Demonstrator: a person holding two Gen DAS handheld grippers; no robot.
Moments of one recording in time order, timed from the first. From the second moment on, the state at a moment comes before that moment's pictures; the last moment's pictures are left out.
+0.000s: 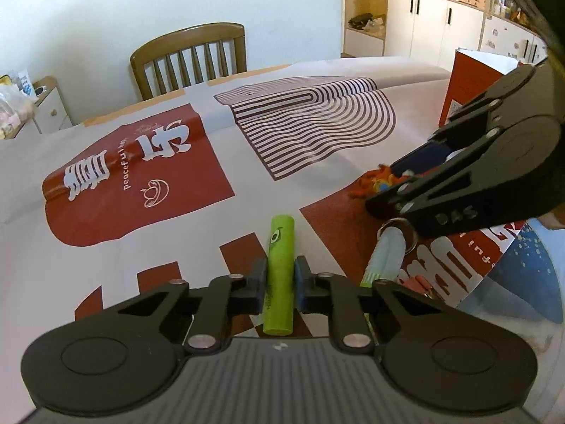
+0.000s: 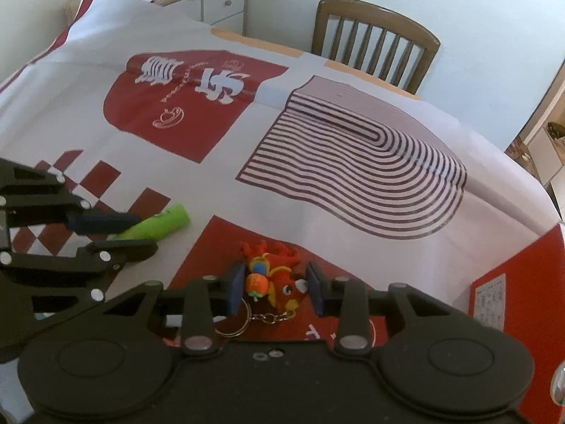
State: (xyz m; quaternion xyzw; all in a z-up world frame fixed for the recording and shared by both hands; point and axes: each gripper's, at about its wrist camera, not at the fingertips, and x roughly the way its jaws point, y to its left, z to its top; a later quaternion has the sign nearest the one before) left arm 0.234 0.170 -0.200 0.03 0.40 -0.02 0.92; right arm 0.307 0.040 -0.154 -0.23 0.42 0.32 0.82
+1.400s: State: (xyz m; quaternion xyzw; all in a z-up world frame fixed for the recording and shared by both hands) left arm 0.205 0.057 -0.053 -0.02 0.34 -0.04 0.94; right arm 0.271 -0.165 -0.011 -0.09 0.36 0.28 0.89
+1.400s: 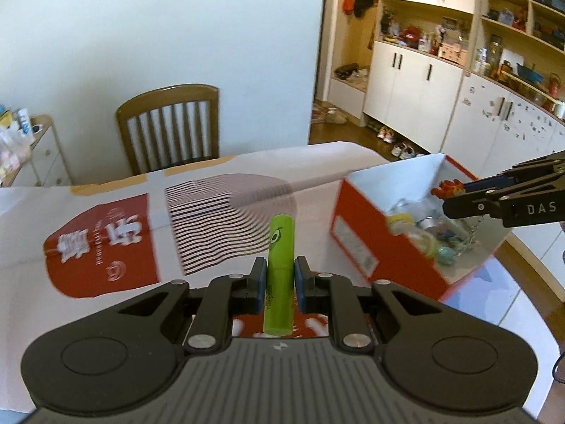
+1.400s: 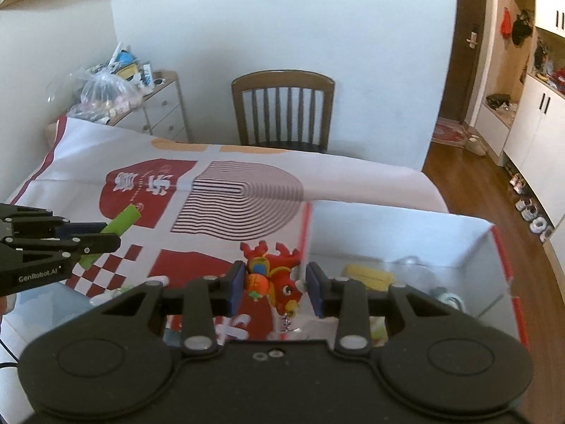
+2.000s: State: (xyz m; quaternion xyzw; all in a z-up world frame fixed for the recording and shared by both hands) left arm 0.254 -0.085 -0.058 0.01 0.36 -0.09 0.93; right arm 0.308 -0.288 -0.033 -0.08 0.38 0.25 0.89
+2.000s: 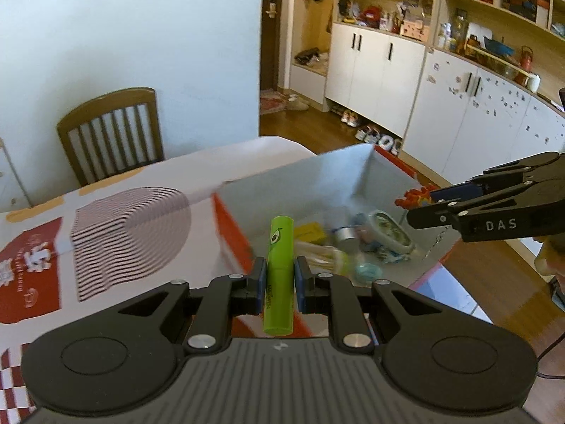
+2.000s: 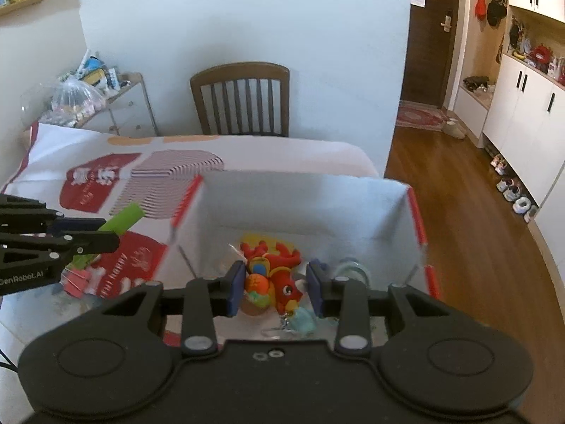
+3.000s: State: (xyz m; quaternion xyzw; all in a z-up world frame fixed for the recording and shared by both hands) left arm 0.400 -0.171 -0.120 0.00 0.45 -0.07 0.89; right arm 0.378 -0.303 -0.110 -0.11 0.45 0.28 0.84
